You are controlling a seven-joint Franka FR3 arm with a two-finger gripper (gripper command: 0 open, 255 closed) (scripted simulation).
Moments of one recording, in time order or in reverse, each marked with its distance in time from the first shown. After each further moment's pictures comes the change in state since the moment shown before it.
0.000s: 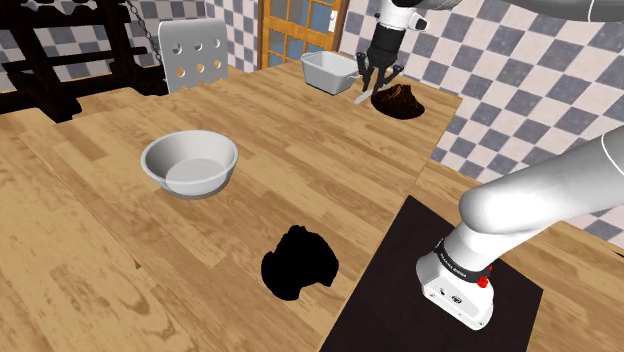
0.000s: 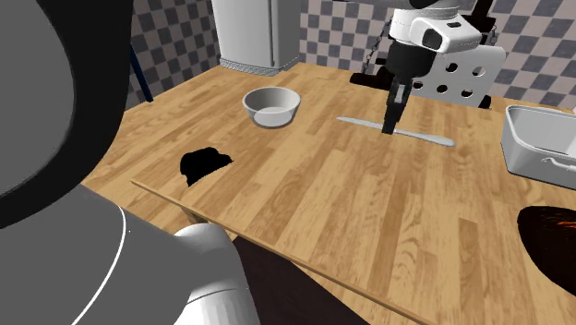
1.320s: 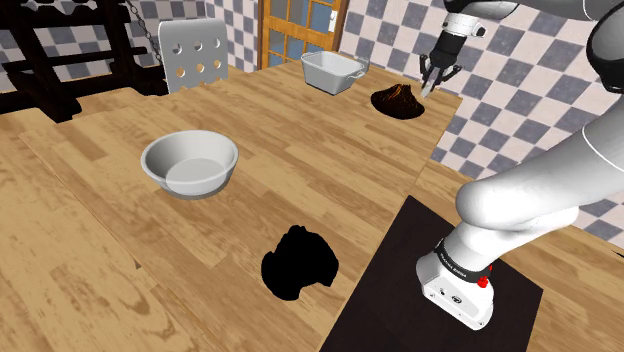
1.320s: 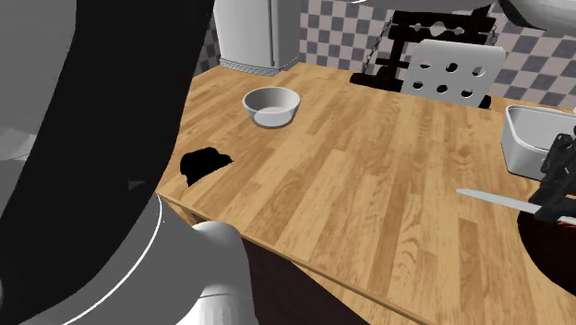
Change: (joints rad) arm -0.186 0.117 -0.328 0.079 -0.111 0.018 -0.475
